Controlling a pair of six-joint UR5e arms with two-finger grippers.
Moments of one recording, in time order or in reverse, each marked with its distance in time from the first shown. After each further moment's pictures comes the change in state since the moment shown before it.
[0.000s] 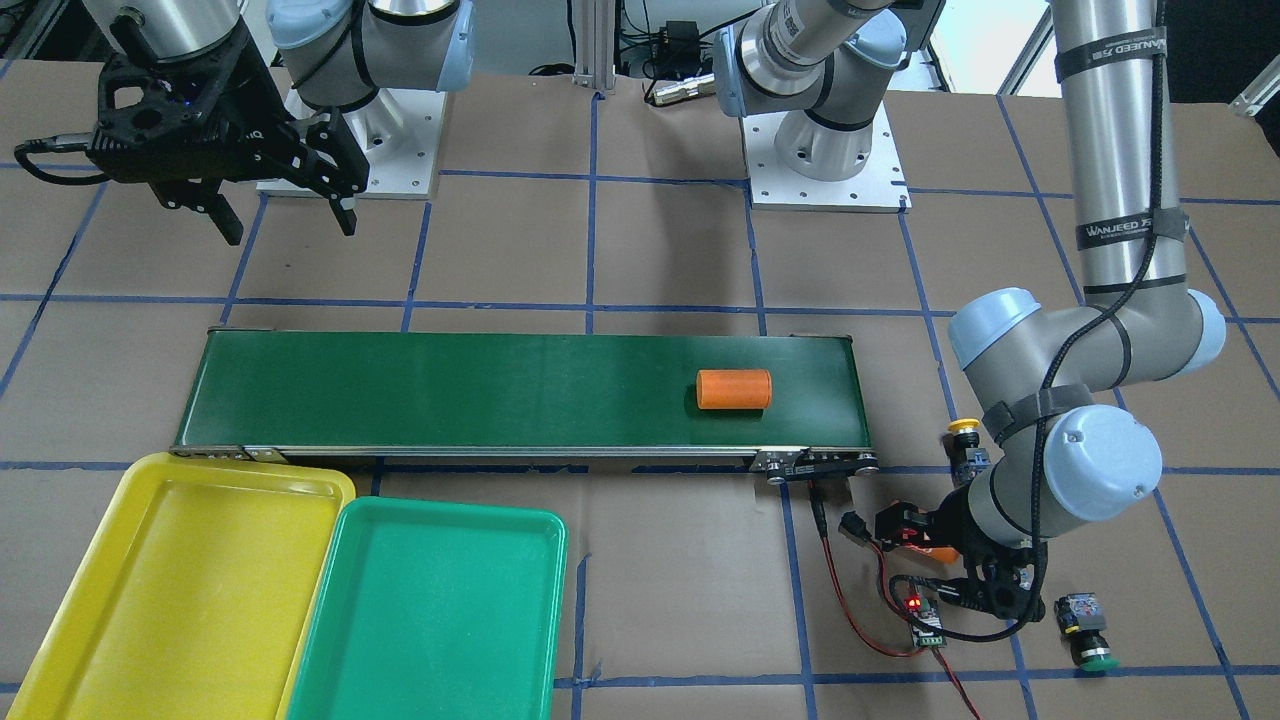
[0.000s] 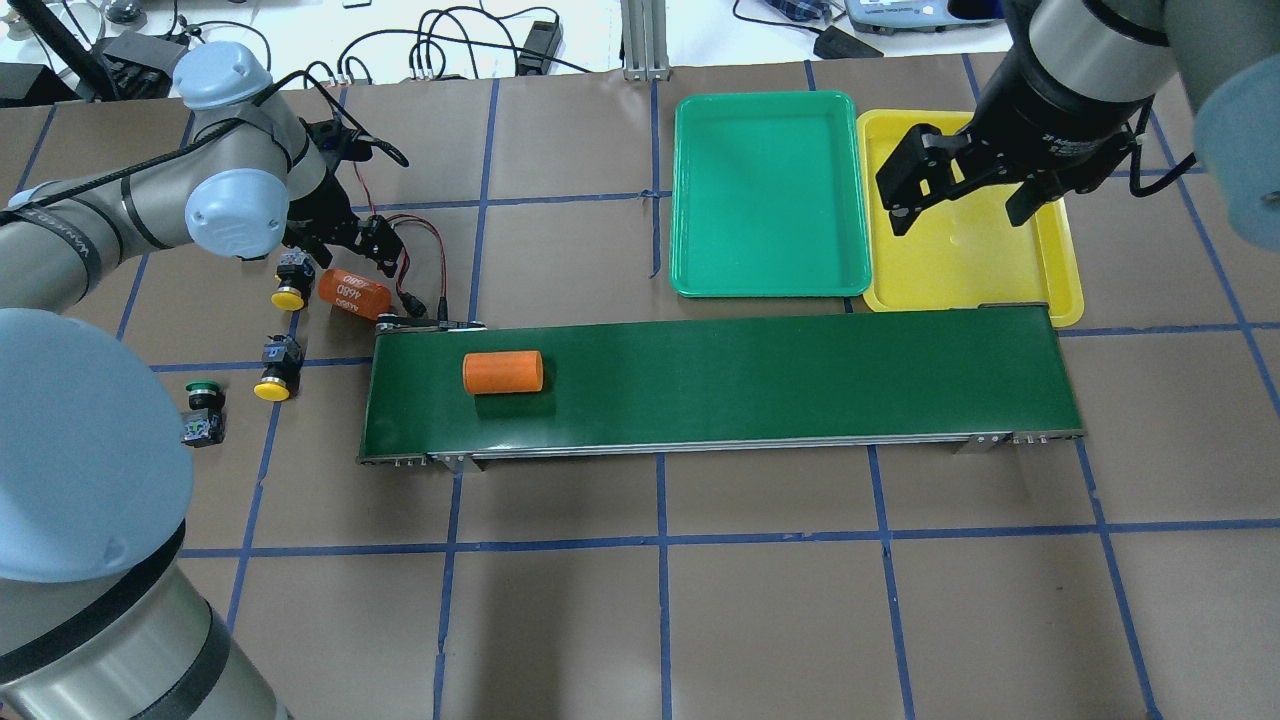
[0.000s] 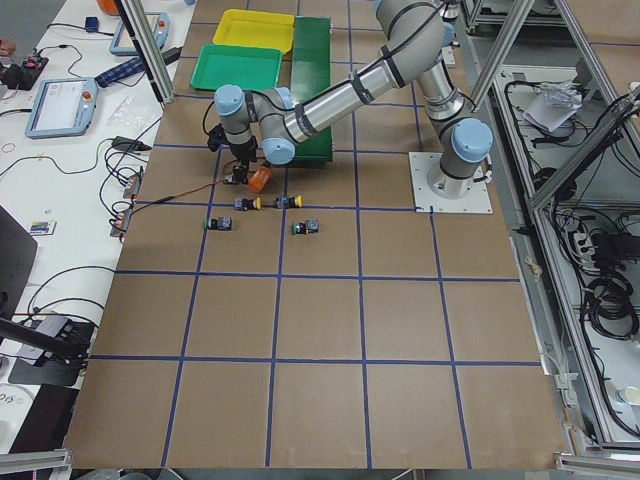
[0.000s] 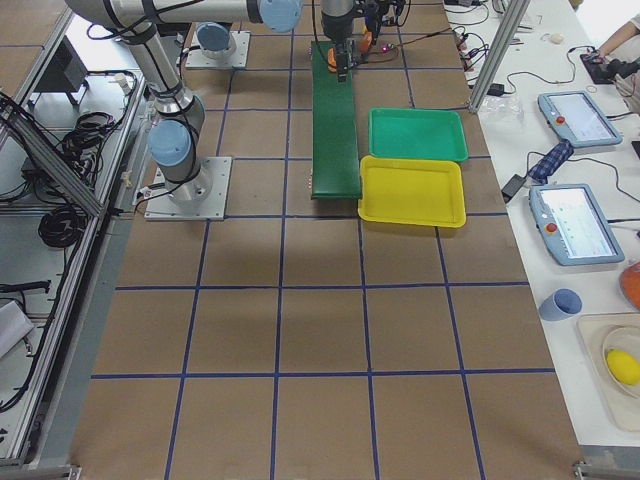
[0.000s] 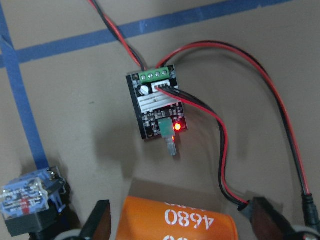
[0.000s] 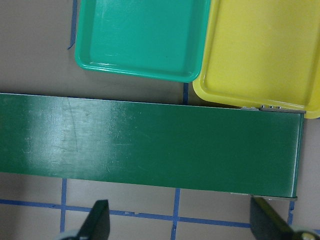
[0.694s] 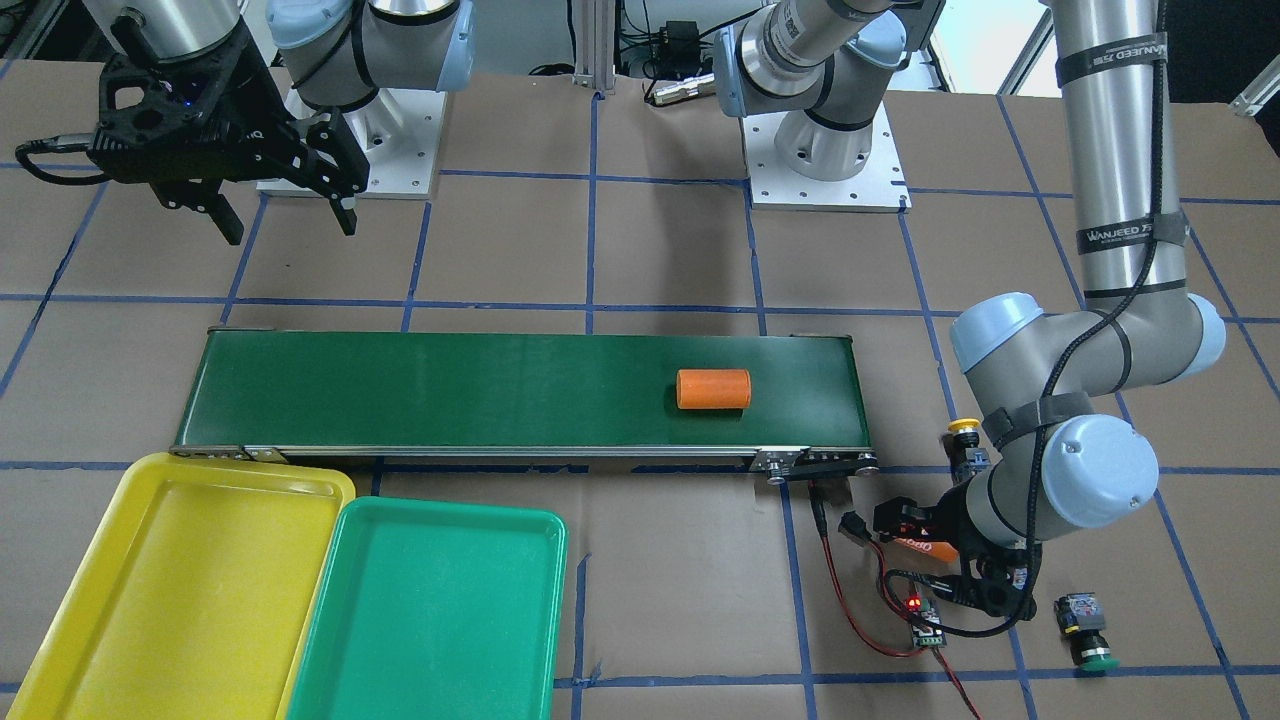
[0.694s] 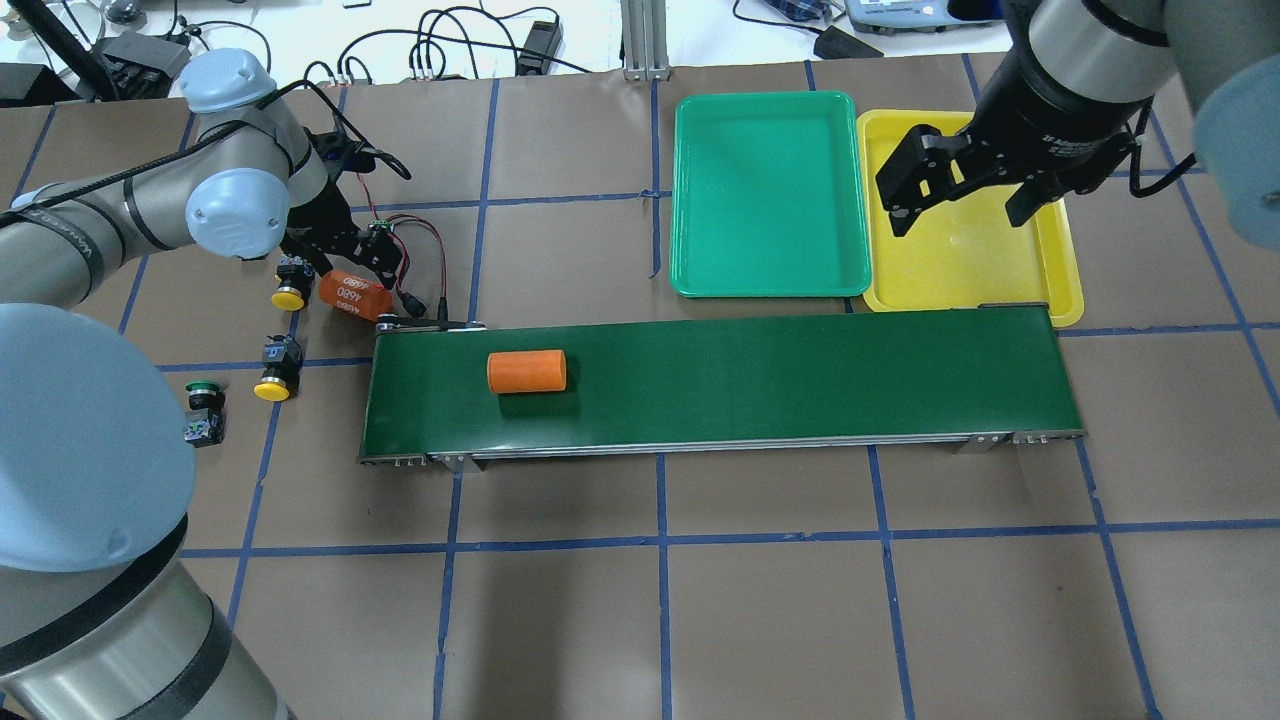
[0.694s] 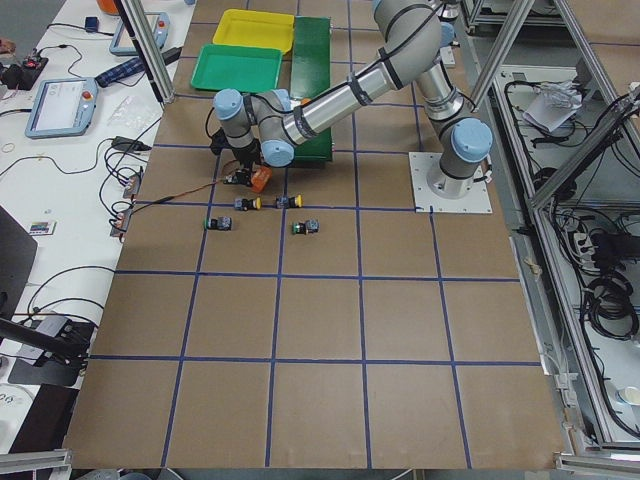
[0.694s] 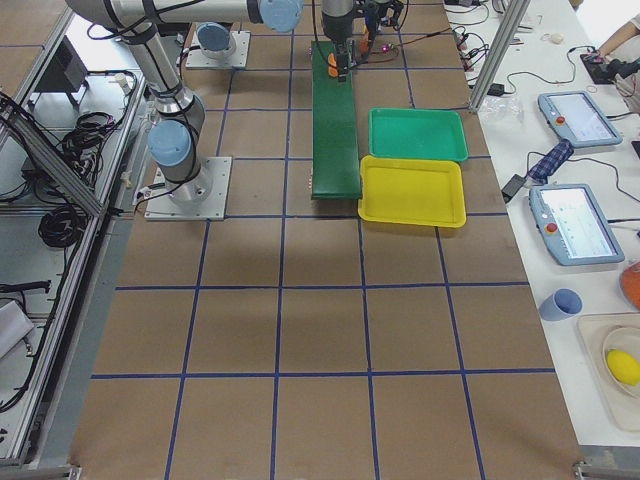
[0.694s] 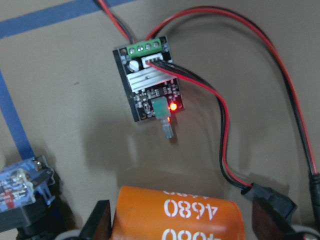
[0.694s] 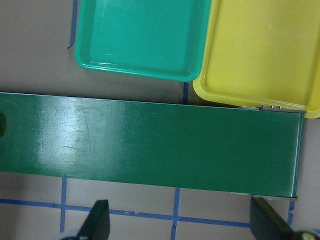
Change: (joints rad) left arm 0.002 -0.013 0.002 -0.036 0.010 0.023; right arm 0.000 0.000 0.000 0.001 0.000 -0.001
